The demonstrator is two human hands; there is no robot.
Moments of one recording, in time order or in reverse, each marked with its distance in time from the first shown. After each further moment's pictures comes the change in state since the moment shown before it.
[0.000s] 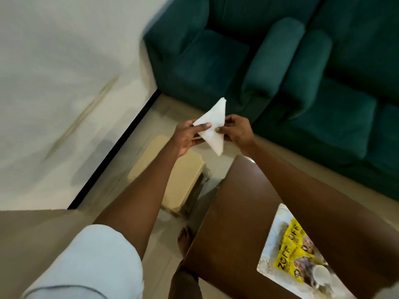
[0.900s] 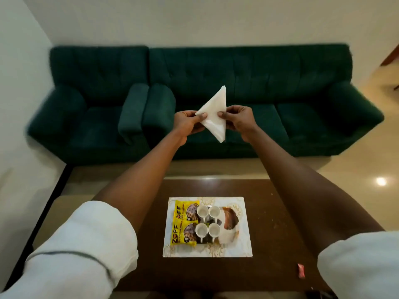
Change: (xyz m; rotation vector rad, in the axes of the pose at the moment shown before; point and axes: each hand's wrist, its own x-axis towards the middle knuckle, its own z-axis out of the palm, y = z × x) left_hand -0.359 -0.027 0.645 0.411 -0.457 0.412; right_hand -0.499 -0.048 -0.575 0.277 0.575 -0.424
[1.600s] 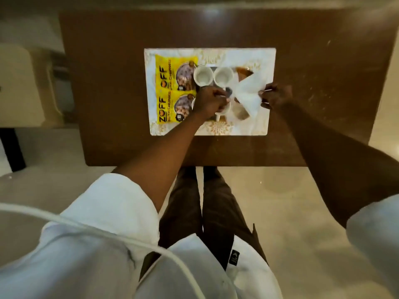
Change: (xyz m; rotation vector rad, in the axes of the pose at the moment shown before) left_hand -0.064 -0.478 0.039 0.294 -0.101 -0.605; right_hand -0.092 0.487 -0.101 -0.274 0.160 0.928
